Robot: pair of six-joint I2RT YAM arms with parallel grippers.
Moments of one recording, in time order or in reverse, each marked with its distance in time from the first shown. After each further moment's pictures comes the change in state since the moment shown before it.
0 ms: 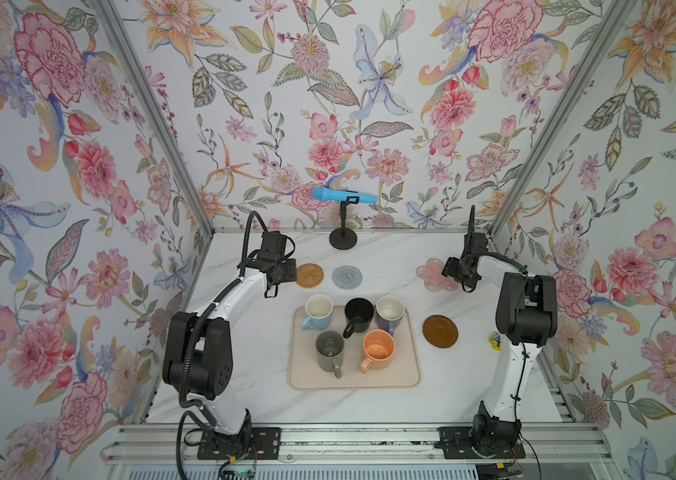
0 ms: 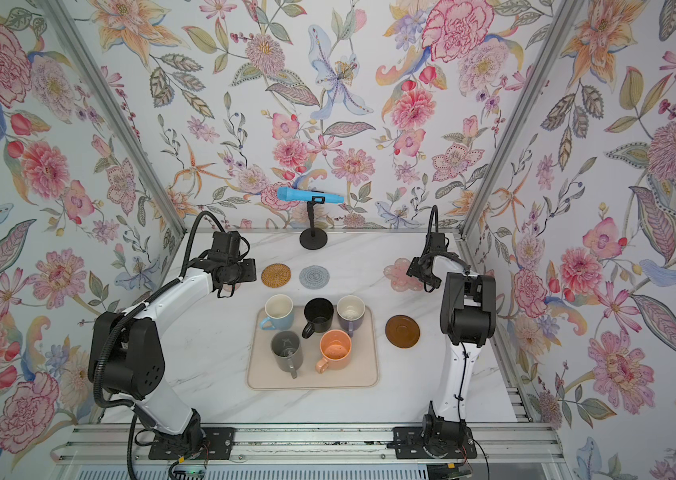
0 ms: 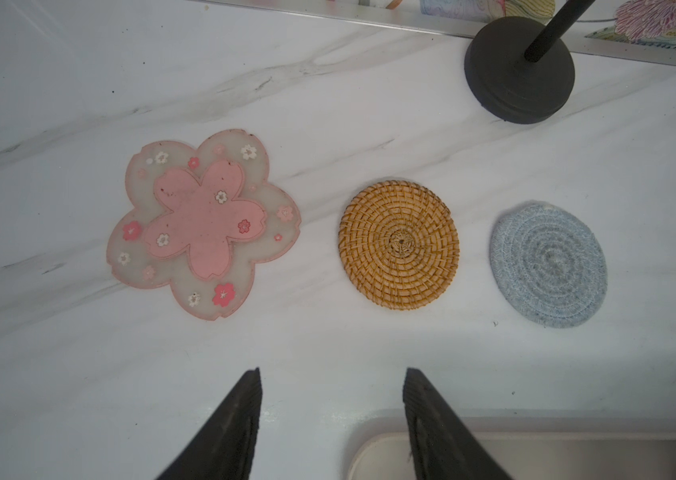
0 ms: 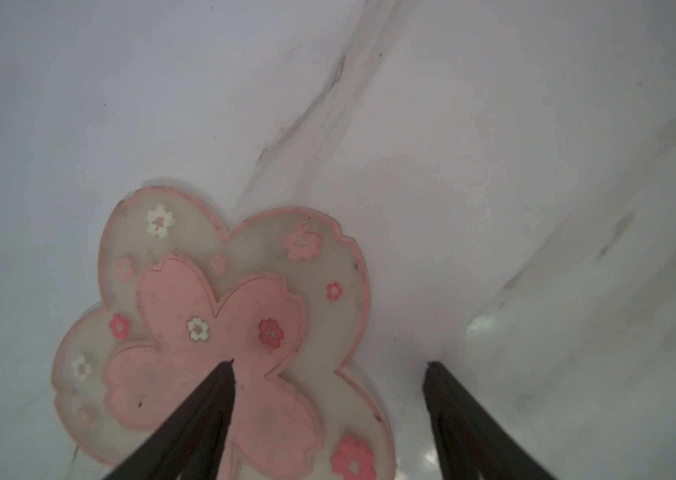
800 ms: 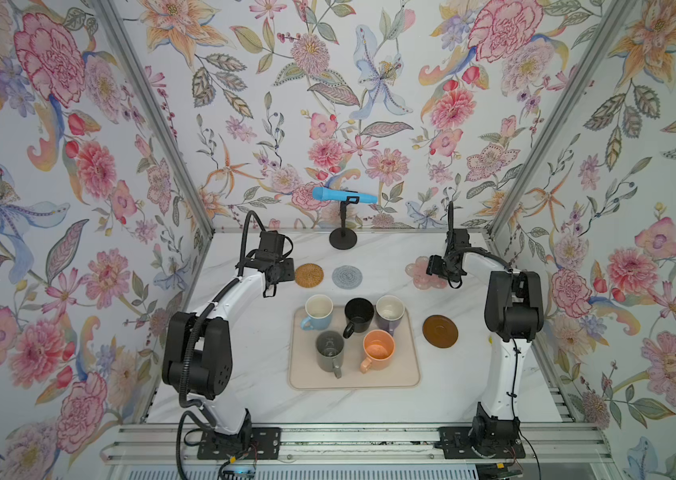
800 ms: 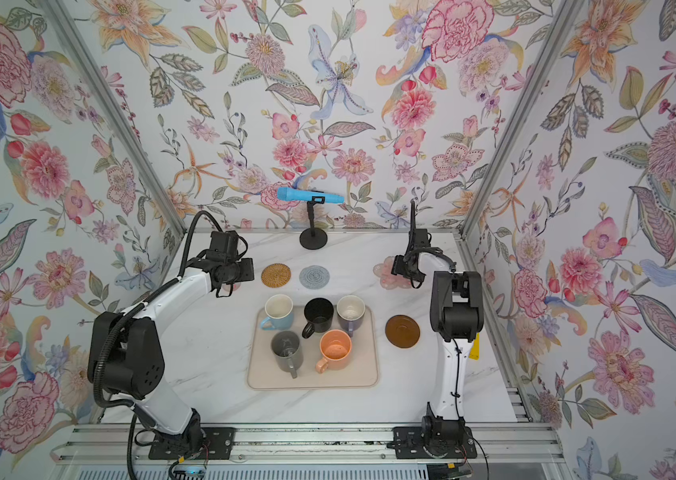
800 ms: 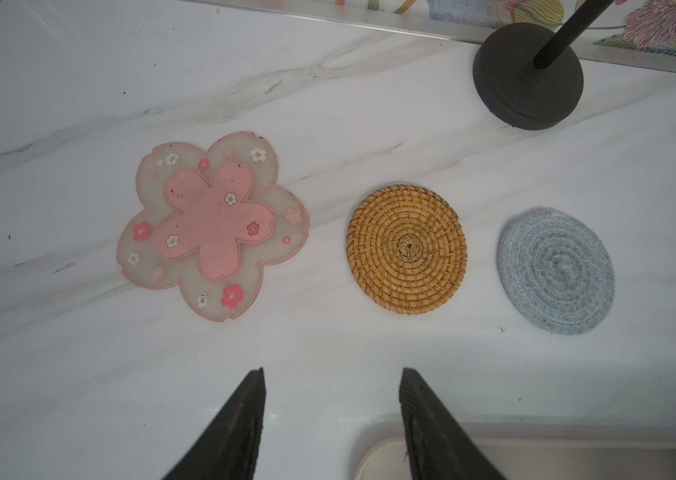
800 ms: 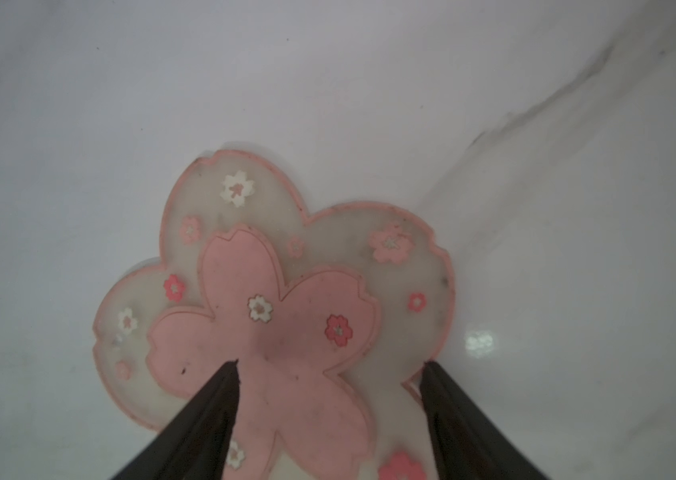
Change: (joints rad) left arm 0.020 -0.001 0.000 0.001 -0.003 0.000; right arm 0.110 0.053 0.085 -0.047 -0.053 -0.094
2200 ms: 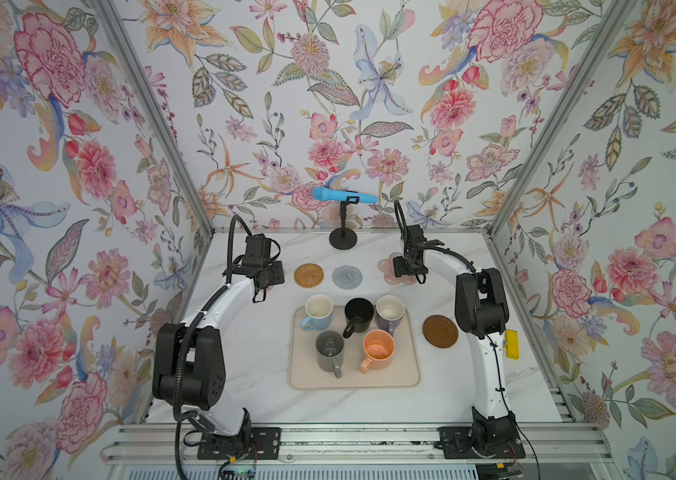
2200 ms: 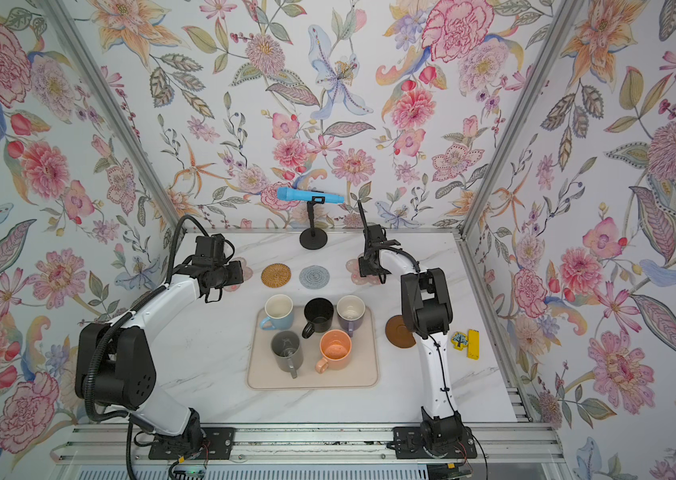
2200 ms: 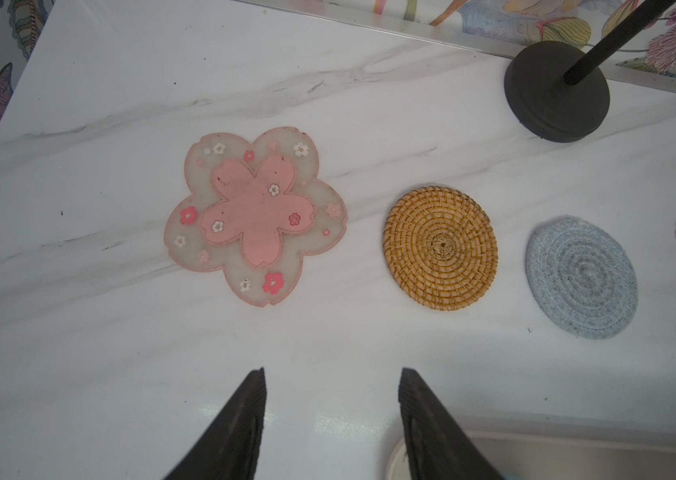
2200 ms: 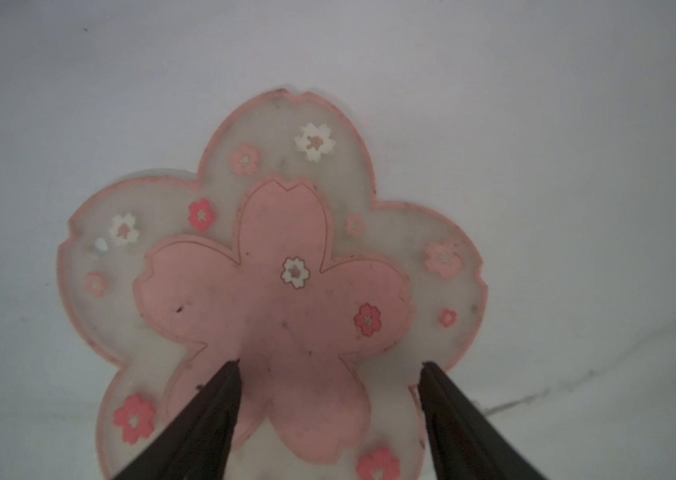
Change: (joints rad) left arm 0.065 -0.082 -0.090 0.034 0.024 0.008; right arm 0.247 0.130 0.233 -0.137 0.179 -0.171
